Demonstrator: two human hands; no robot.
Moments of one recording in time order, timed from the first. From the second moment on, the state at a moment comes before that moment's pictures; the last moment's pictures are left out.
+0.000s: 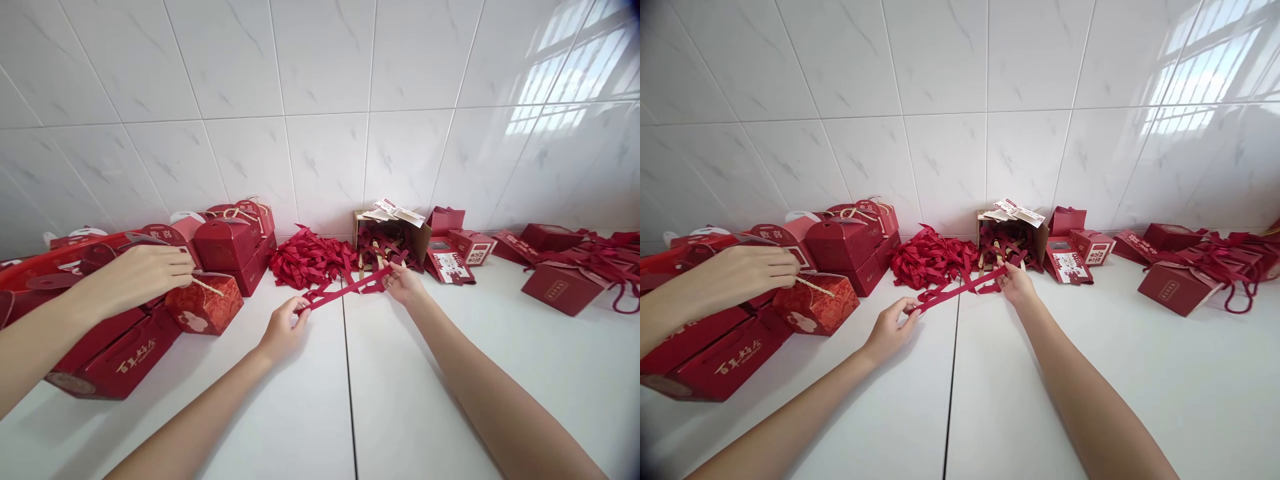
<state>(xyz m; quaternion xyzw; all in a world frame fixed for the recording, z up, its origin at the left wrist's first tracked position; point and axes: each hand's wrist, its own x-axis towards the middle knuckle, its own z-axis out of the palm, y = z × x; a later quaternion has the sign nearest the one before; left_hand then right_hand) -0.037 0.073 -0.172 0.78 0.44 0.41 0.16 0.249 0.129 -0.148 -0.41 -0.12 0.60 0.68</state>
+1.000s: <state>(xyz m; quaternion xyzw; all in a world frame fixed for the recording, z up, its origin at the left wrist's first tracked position) -0.151 0.065 -0.083 0.49 0.83 0.25 -0.12 0.309 0.048 -0.024 -0.25 -0.25 0.26 0.90</state>
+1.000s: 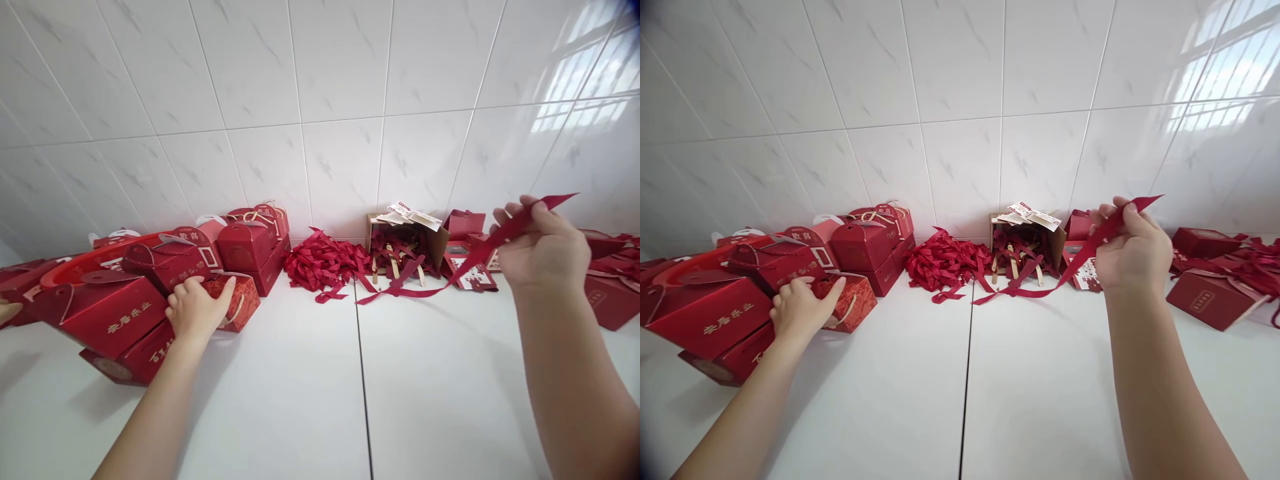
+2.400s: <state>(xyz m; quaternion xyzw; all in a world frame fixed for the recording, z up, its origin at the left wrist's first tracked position) -0.055 0.006 -0.101 0.86 0.28 0.21 0.37 0.192 0.029 -0.071 -0.26 -0.69 0.66 0.12</state>
